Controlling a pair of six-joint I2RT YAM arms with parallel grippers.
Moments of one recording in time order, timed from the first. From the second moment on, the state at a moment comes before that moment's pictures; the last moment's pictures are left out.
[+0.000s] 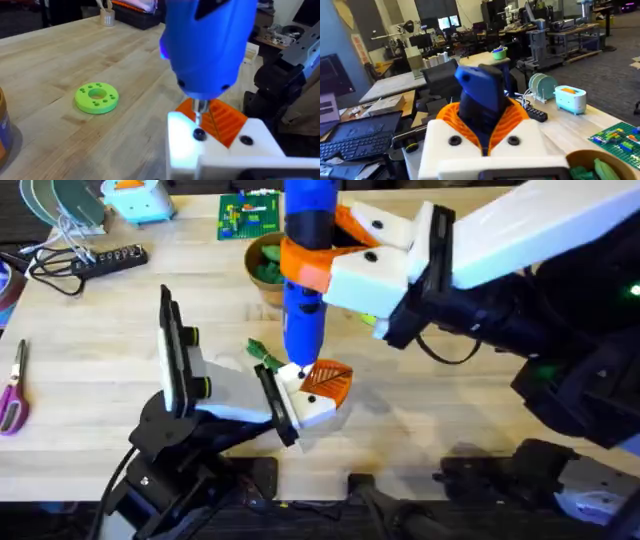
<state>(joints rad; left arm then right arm) -0.58 0.01 0.01 -0.06 0.57 -0.16 0.80 1.00 0.63 0.61 -0.41 0.27</state>
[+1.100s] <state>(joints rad) -0.58 0.01 0.01 -0.06 0.57 -0.16 0.83 1.04 0.64 0.64 -0.41 0.26</state>
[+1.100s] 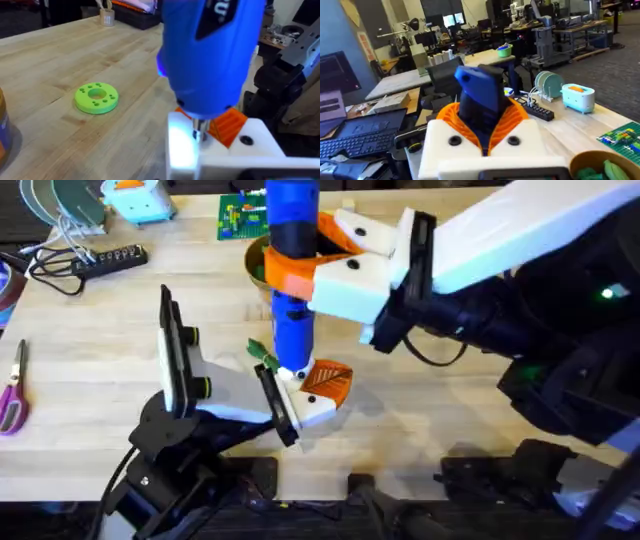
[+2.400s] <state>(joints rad) -0.58 0.01 0.01 -0.06 0.57 -0.16 0.83 1.01 0.67 0.52 -0.40 0.21</state>
